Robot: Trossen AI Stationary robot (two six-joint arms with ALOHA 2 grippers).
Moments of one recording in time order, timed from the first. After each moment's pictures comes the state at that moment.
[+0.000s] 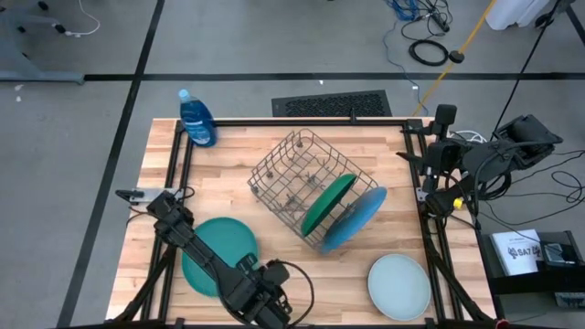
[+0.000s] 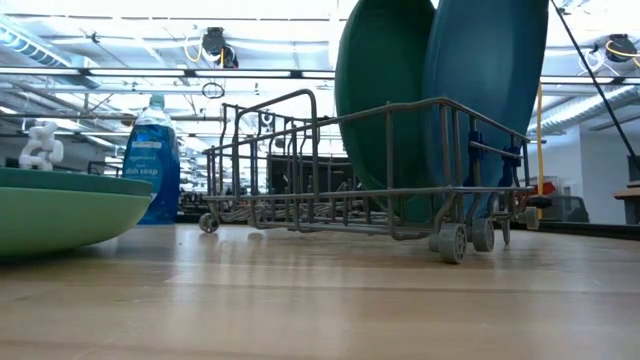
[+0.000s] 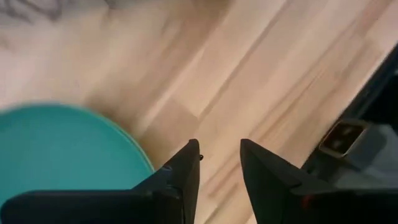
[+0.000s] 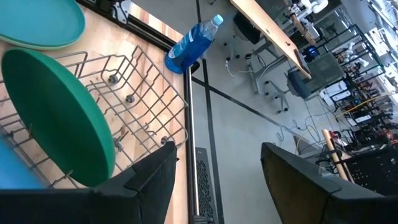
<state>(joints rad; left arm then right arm) -0.69 2.24 2.27 -1.51 -0.31 -1.33 0.51 1.13 1.86 -1.43 0.88 -0.17</state>
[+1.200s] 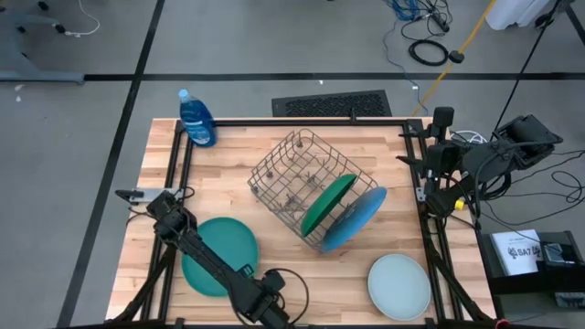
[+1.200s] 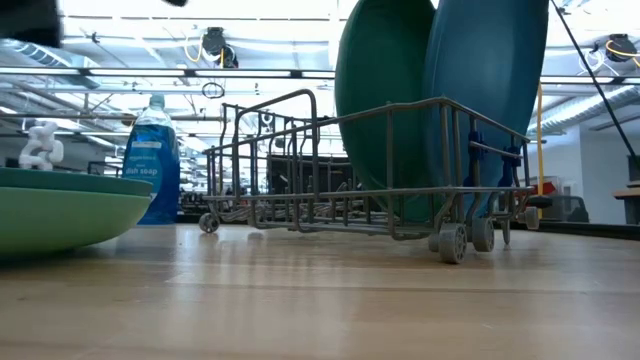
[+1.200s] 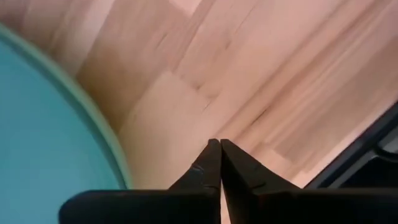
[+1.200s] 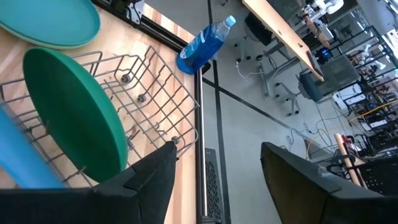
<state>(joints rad) -0.70 2.24 1.89 -1.20 -0.03 -1.32 0.51 1.13 1.86 -1.44 0.83 -0.17</state>
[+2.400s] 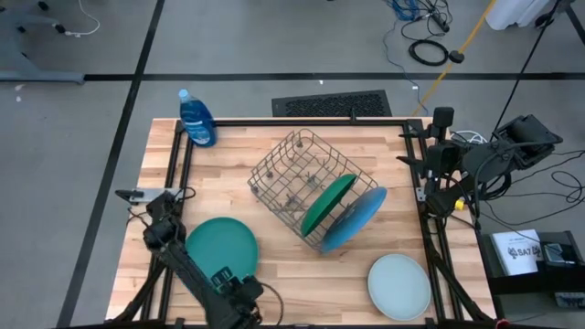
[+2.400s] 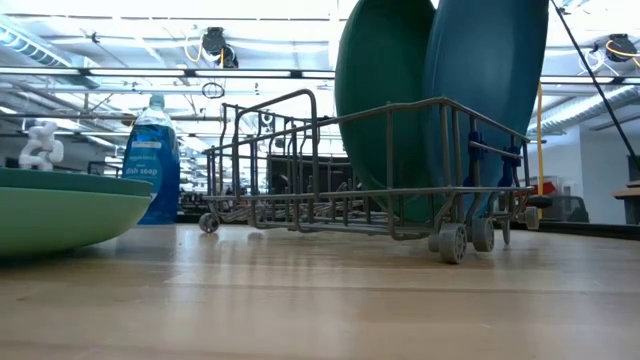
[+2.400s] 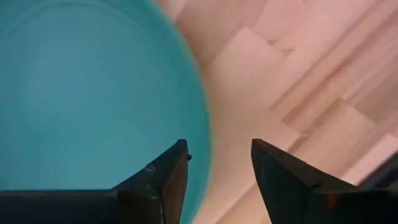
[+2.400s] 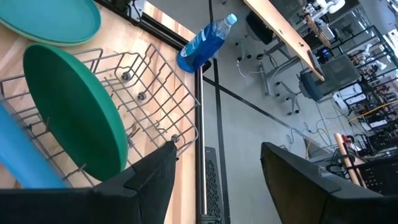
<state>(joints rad) -0.84 2.24 1.93 -1.46 -0.18 -1.48 0.51 1.13 1.86 -1.45 0.83 -0.17</state>
